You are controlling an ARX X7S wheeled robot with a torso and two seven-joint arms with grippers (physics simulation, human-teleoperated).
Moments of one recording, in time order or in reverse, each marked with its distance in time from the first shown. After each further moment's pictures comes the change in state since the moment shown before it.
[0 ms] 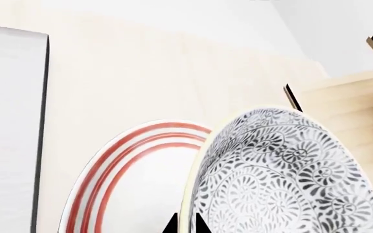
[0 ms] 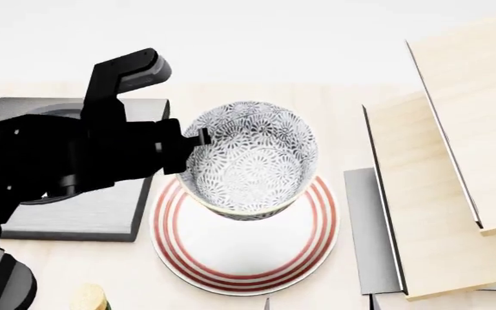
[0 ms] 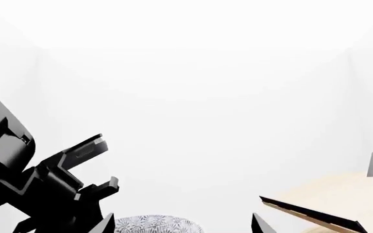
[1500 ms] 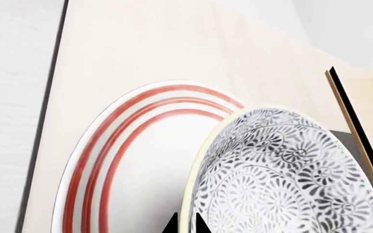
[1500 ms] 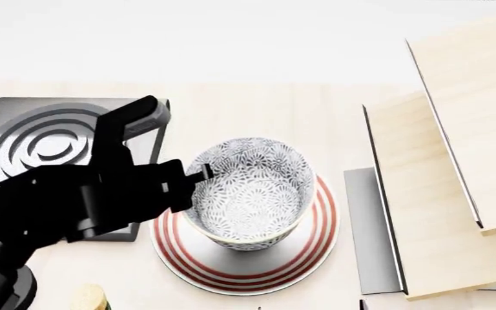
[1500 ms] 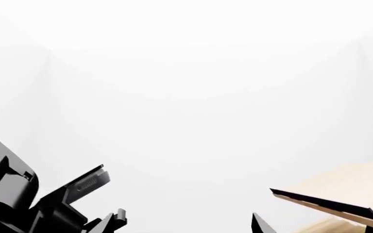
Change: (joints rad) left arm 0.136 0.002 0.060 0.000 -0.176 0.104 -0.098; right arm 0.004 0.014 -0.043 0.024 0.027 -0.032 -0.001
